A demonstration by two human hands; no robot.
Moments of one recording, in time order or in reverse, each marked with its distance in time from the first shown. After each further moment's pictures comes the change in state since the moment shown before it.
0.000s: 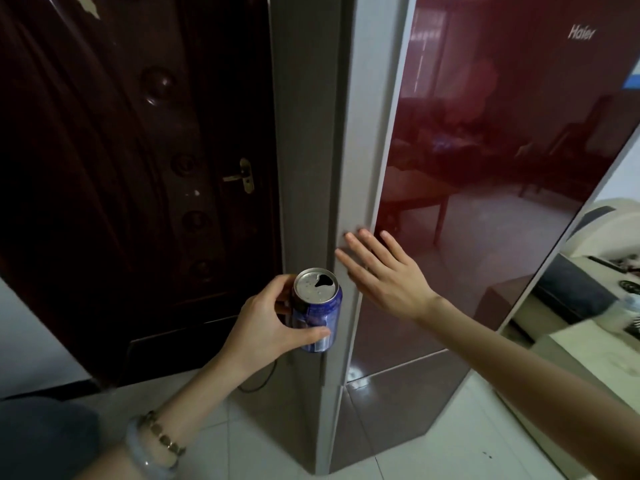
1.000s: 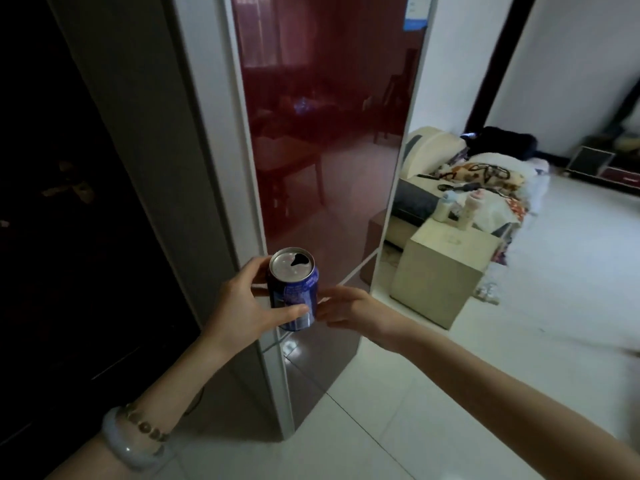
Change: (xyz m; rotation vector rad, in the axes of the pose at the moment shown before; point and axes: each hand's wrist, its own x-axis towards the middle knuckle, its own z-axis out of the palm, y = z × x) left_hand -0.003 0.000 0.047 -0.151 -0.398 0.158; right_hand -0.054 -0.089 -0.156 1.536 -0.568 1.657
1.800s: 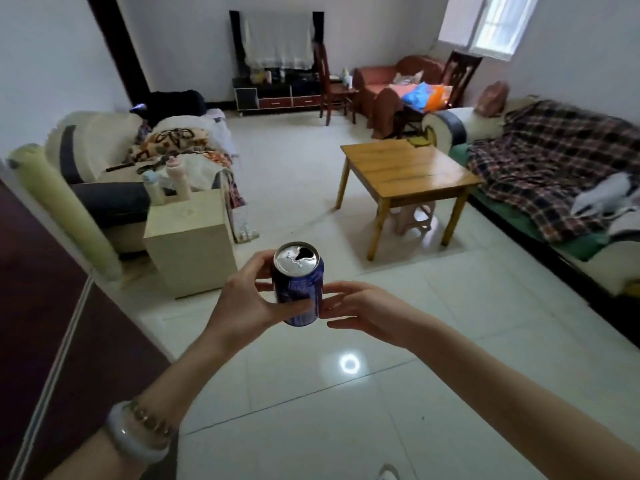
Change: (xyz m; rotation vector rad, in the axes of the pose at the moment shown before) left_hand -0.066 0.166 0.276 -0.332 -0.897 0.424; right_hand -0.341 0.107 -0.064 0.633 0.913 0.190
